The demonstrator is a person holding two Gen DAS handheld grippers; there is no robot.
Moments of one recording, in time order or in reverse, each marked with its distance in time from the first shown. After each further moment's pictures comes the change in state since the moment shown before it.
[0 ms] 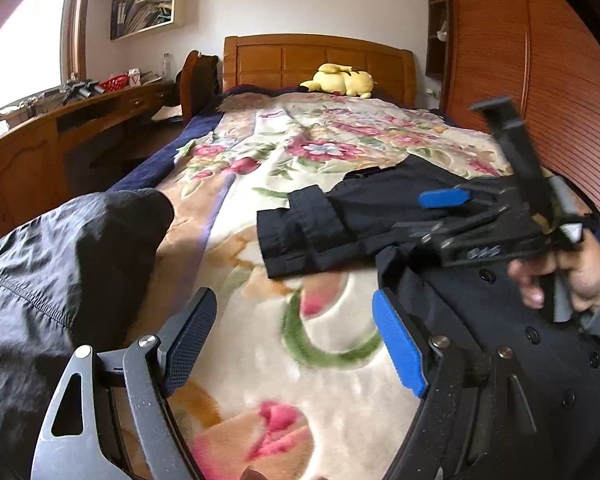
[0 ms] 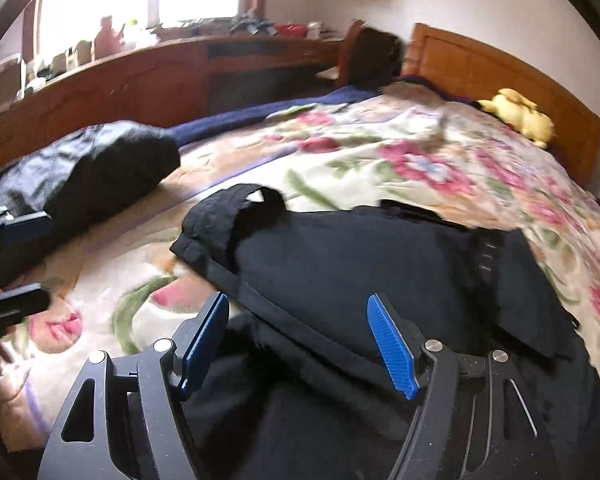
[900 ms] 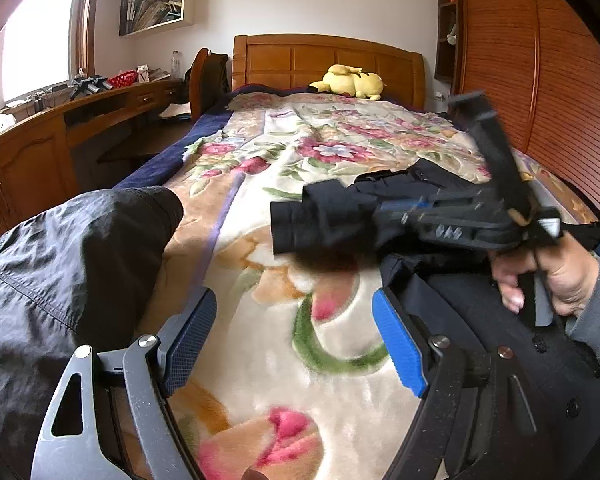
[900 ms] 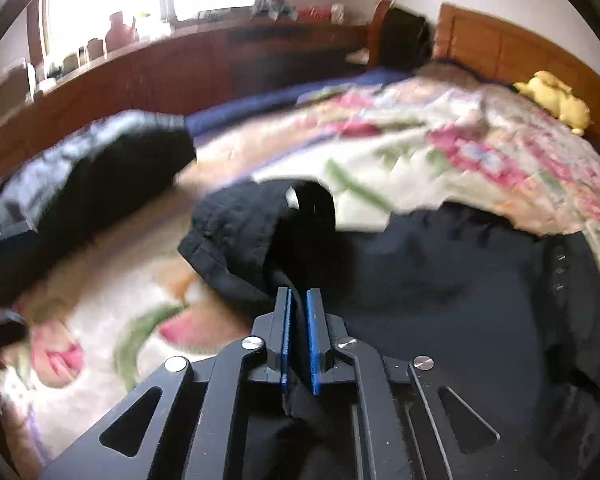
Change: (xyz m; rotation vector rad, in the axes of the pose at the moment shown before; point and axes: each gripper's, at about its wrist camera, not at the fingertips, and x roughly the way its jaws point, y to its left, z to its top) left arm 0.008 0.004 0.002 -0.021 -0.003 0.018; right arm 0.027 -0.012 0.031 0.033 -0.046 0.094
